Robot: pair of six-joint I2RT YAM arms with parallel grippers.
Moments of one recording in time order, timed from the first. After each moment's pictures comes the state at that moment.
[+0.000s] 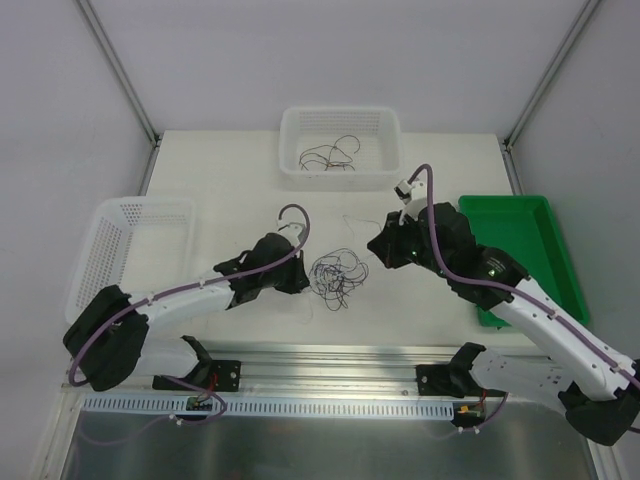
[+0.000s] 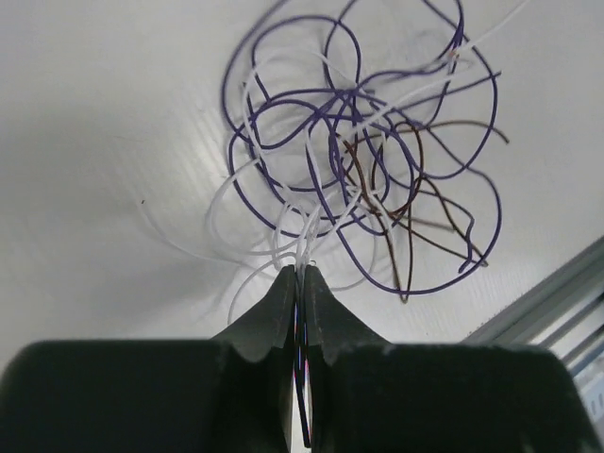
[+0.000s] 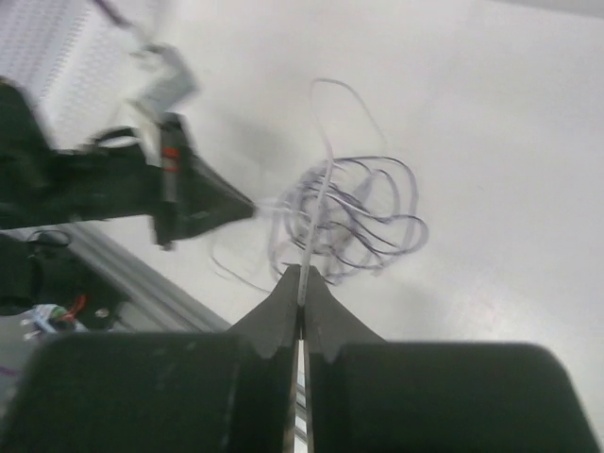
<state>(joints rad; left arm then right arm) -0.77 1.30 0.60 -0.05 0.06 -0.51 0.82 0.97 1.09 -0.58 0.03 0.43</state>
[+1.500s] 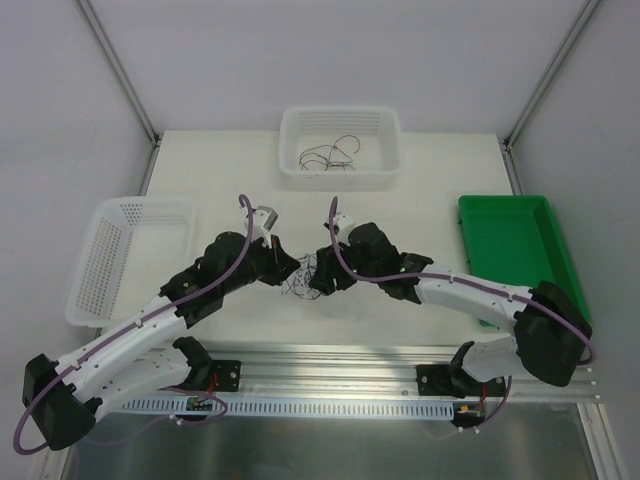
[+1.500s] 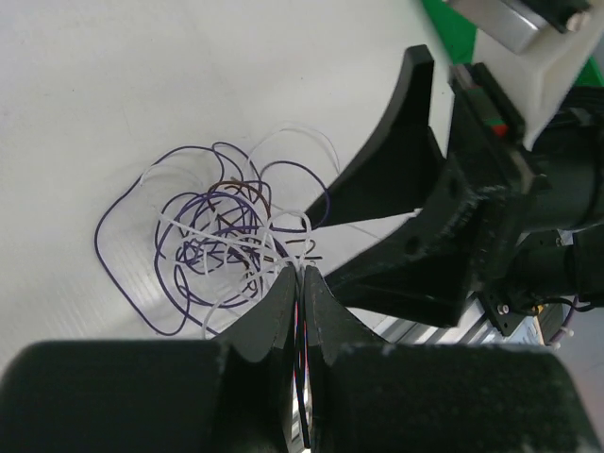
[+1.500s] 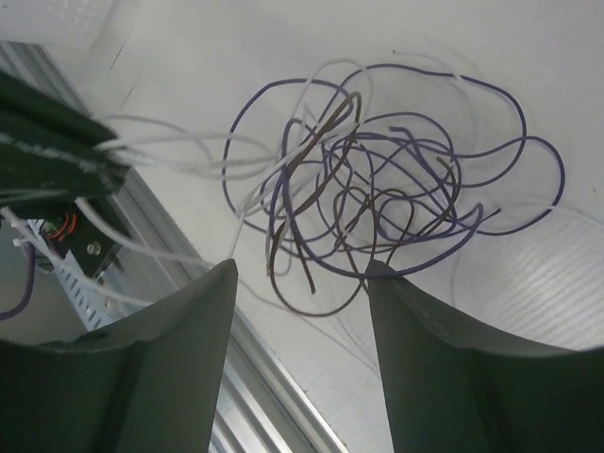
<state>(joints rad) -0.75 0.84 0.65 -0.21 0.05 -0.50 0.92 1.33 0.82 -0.09 -0.19 0.42</state>
